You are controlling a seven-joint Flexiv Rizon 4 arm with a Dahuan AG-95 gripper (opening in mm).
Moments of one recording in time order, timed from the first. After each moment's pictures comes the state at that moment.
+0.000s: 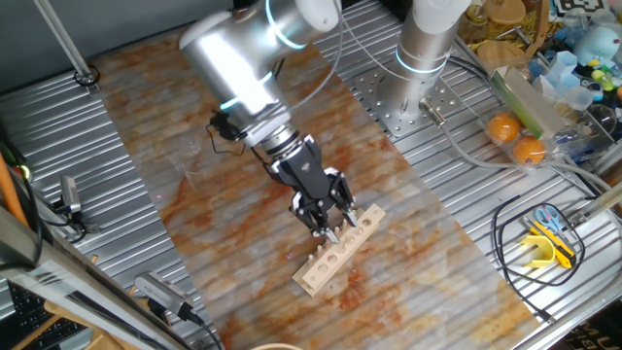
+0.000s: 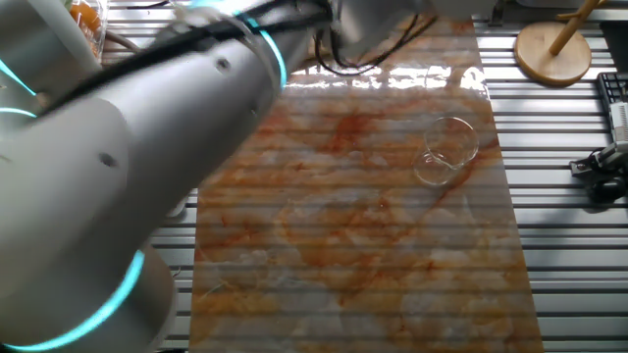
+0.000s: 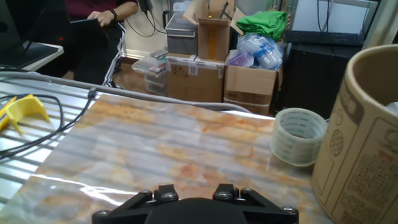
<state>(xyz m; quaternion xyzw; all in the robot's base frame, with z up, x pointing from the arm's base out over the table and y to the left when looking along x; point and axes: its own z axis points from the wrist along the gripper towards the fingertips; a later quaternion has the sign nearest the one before) 0.421 0.322 0.213 -0.72 0.55 0.34 0.25</state>
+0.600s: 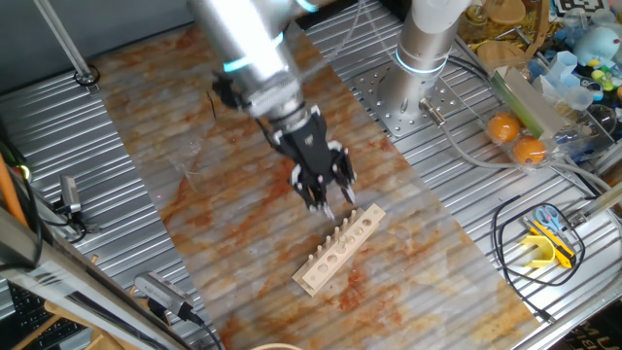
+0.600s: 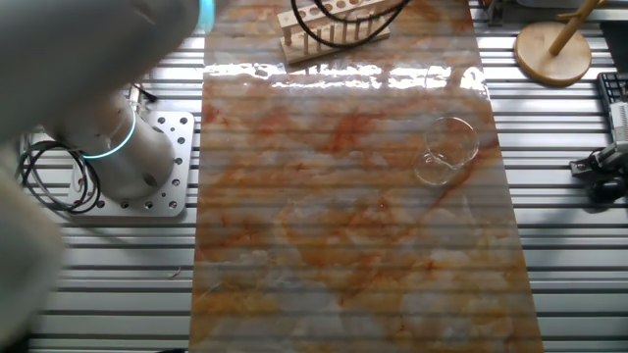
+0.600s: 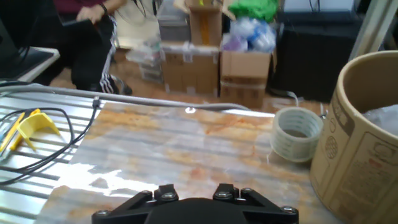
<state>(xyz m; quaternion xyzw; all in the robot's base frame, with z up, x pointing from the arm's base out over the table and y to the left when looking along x) 0.417 0.278 0.268 -0.71 0.62 0.28 0.20</state>
